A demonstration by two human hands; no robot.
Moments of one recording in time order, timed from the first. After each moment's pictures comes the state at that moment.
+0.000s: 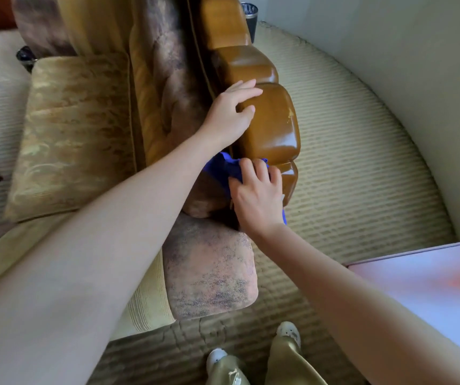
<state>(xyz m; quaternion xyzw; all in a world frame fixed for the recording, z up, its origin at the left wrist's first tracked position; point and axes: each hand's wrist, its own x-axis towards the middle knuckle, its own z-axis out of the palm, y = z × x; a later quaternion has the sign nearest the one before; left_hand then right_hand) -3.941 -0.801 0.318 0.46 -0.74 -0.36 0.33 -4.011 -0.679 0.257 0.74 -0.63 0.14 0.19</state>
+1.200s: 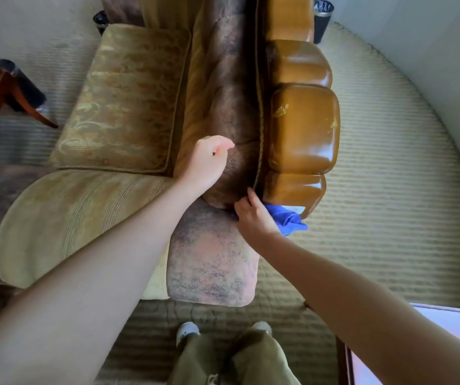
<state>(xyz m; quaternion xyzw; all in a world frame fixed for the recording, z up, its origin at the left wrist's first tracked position) -3.879 -0.740 0.259 0.65 -0.60 -0.31 0.34 -4.015 -0.686 0.185 0.86 -0.31 -0.32 0.24</state>
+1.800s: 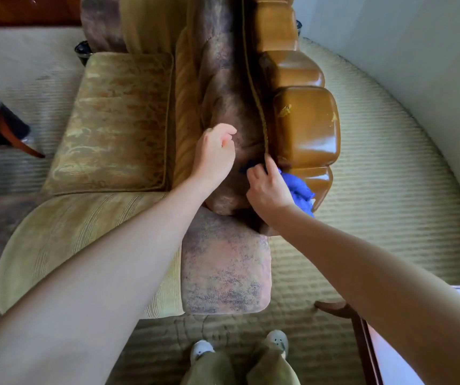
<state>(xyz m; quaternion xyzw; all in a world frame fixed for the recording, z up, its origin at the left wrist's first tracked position) -3.871 -0.750 0.265 0.63 -0.61 -0.28 0.39 -3.995 -0.706 0.231 0.81 -0.44 -0.26 0.30</state>
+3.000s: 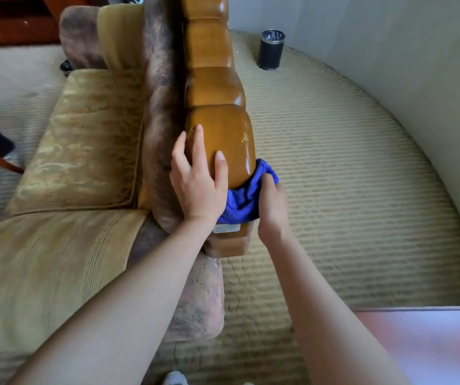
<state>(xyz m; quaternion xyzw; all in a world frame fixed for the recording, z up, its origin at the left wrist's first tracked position) -4.019 -0.742 0.251 0.65 -0.60 -0.01 0.46 -4.126 -0.725 0.255 0.27 -0.63 0.50 -0.53</state>
